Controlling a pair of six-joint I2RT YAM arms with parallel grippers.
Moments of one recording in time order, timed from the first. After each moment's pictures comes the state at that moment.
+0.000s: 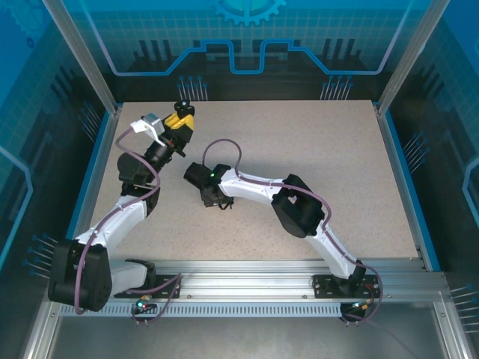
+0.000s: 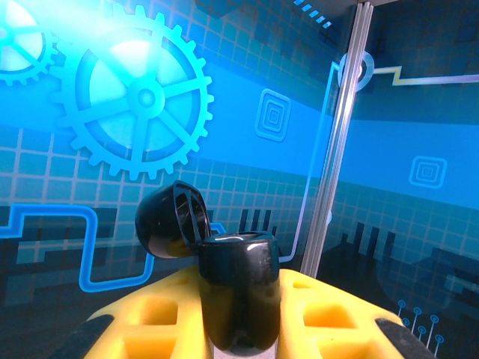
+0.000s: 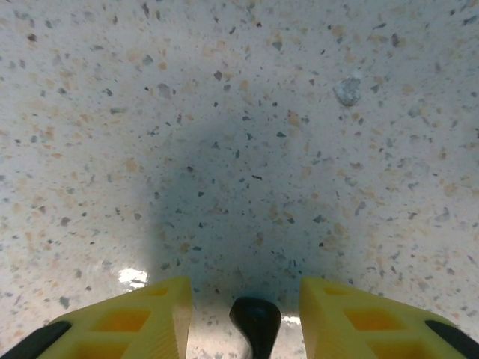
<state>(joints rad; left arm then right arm) -0.14 1.21 0.66 0.99 0.43 -0.40 0.98 2.34 1.91 -0.90 0.23 0.75</state>
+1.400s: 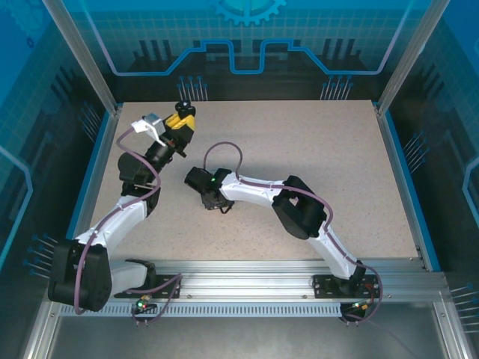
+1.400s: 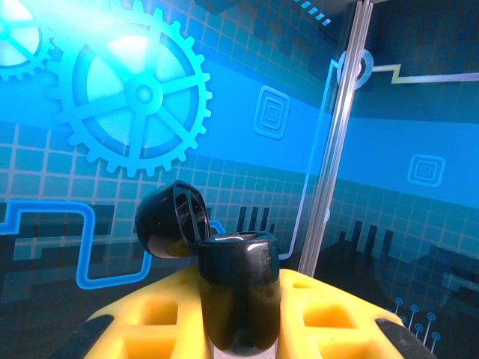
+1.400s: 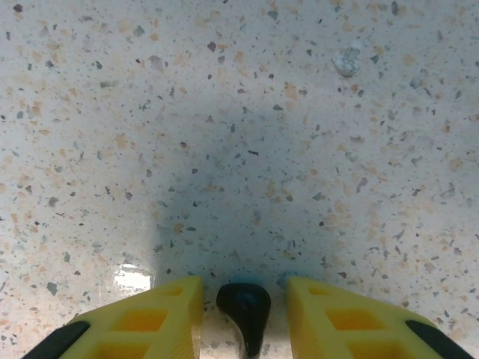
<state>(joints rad) -0.14 1.21 0.67 0.98 0.43 -0.40 1.00 2.30 1.83 -0.84 0.26 0.77</state>
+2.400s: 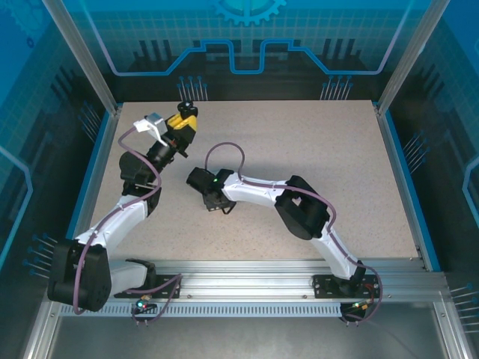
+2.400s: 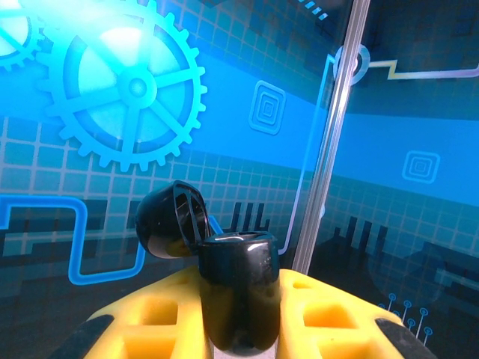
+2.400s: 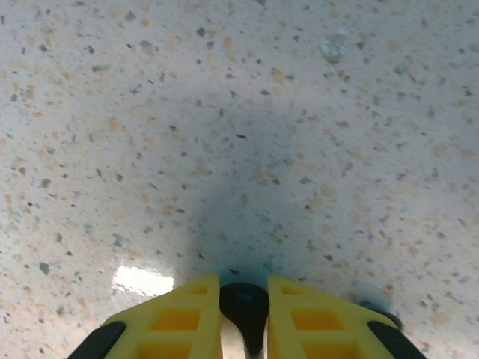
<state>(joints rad) -0.16 1.21 0.67 0.97 0.43 -0.40 1.00 2.26 1.78 -0.83 0.25 0.76</state>
